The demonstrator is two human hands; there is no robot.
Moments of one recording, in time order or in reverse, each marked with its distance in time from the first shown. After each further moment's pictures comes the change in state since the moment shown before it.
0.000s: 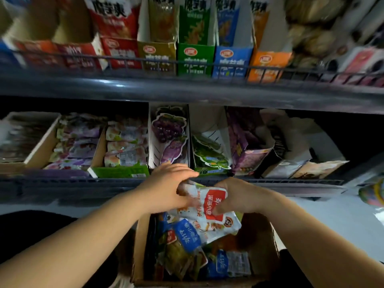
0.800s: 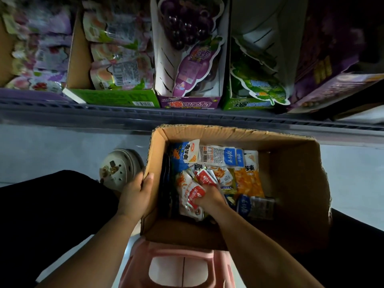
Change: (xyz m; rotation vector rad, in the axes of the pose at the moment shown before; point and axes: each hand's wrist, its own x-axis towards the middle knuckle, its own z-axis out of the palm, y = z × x) left_hand -0.035 -0.130 0.187 -0.566 0.228 -0.951; right_hand 0.177 0.106 0.205 0.339 -0.074 0.540
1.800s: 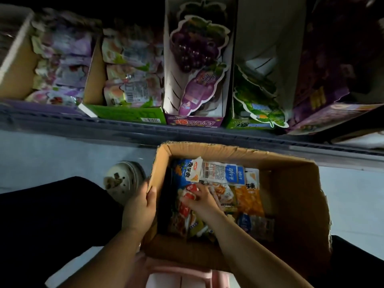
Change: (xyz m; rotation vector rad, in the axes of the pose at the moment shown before) left_hand -0.006 0.007 0.005 0.092 0.062 -0.004; right_hand -0.014 -0.028 -0.012 0.319 -0.087 -0.123
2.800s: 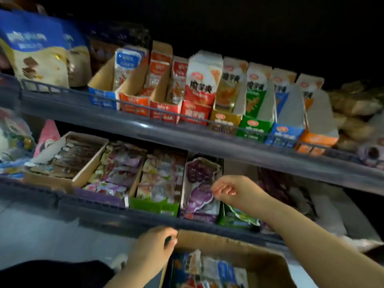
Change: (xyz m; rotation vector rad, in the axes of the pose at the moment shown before) left_hand -0.044 0.069 -0.161 0.180 0.010 0.625; right_hand -0.236 -0.218 -0.045 -0.873 0.358 -0.919
